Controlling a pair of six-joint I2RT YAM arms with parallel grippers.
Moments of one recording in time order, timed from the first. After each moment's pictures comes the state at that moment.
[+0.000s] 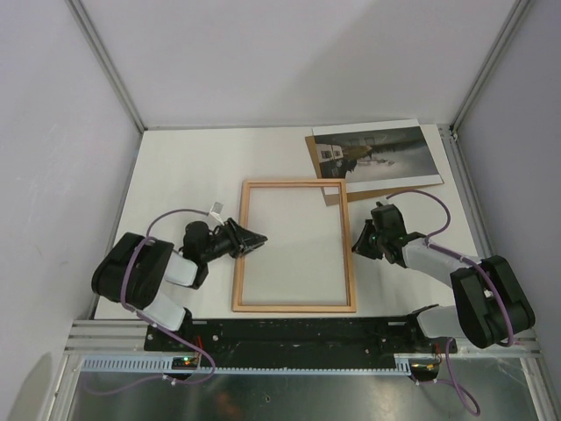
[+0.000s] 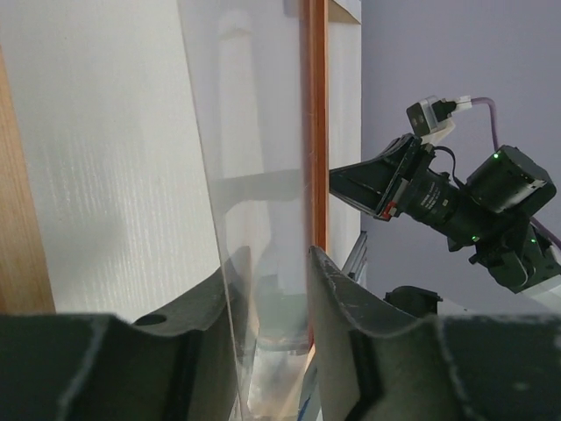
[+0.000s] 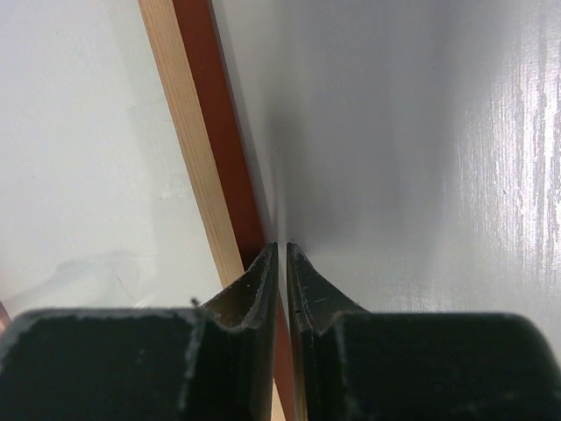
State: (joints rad) left arm -0.27 1.57 0.20 1.05 0.63 -1.12; right arm 0.37 1.33 0.52 -0.10 -0.08 0.70
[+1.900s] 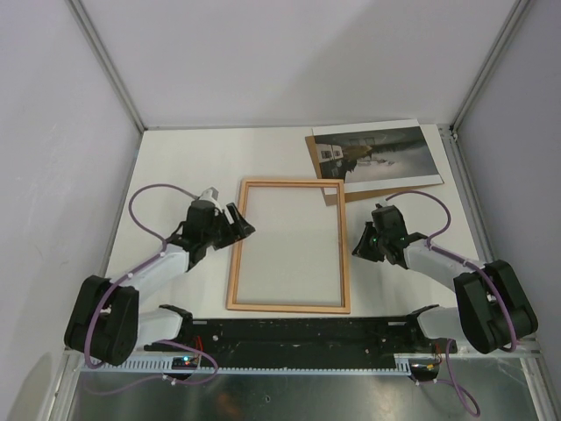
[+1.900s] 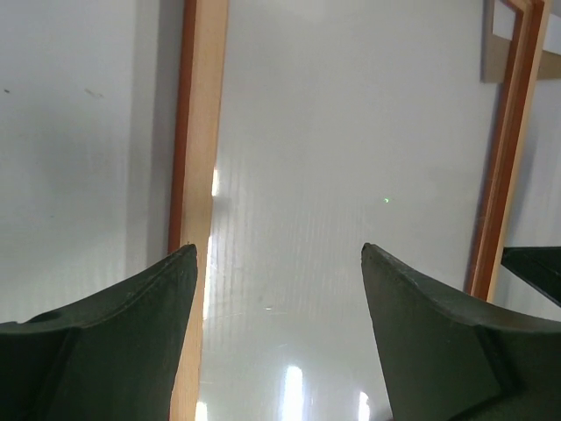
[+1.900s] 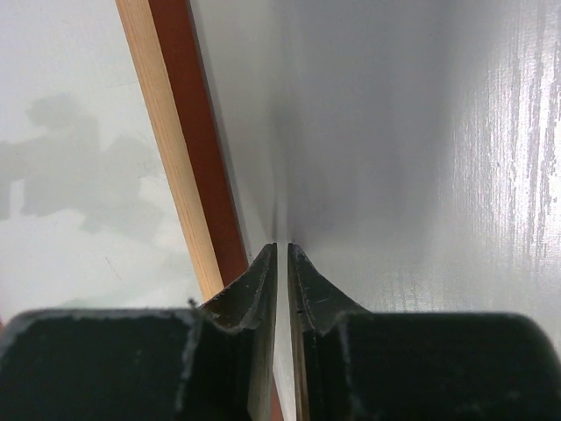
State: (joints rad) left arm -0.32 1.21 0.49 0.02 0.16 -0.70; right arm 0.37 1.30 0.52 -0.16 -0.09 0.68
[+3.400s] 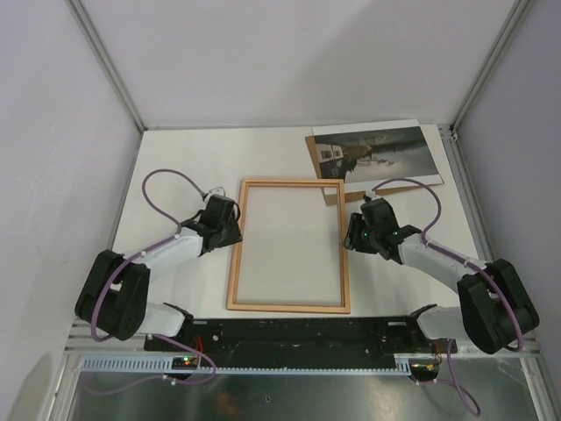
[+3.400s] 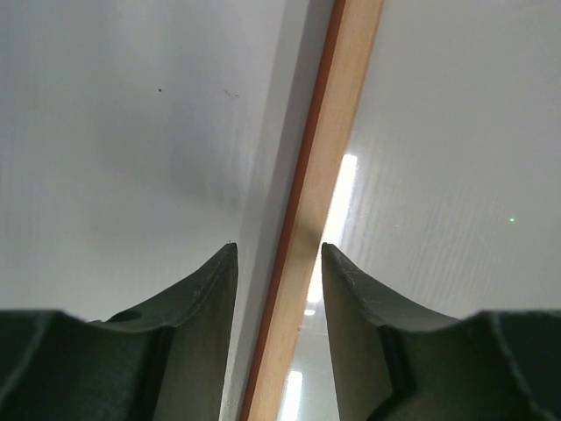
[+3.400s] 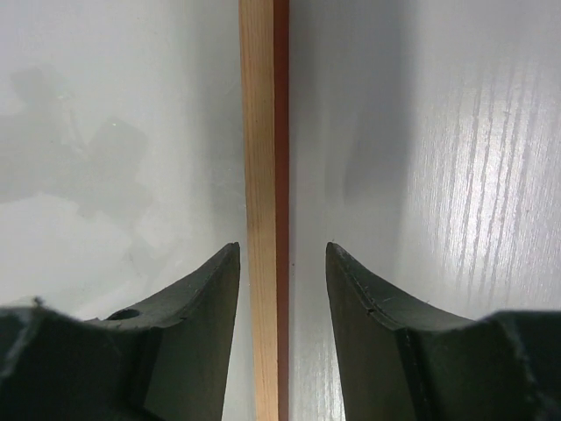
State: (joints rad) left arm -0.43 1.36 0.66 -0.25 -0.20 -0.62; right arm 0.46 1.29 0.62 -0.22 0.00 0.58
